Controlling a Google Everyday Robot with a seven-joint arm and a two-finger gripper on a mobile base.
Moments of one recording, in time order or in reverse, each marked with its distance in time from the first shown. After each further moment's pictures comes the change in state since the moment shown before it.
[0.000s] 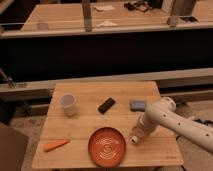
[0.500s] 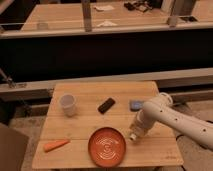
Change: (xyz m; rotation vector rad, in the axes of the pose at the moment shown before) arm -0.008 -0.025 -0.016 -0.015 -0.006 -0.058
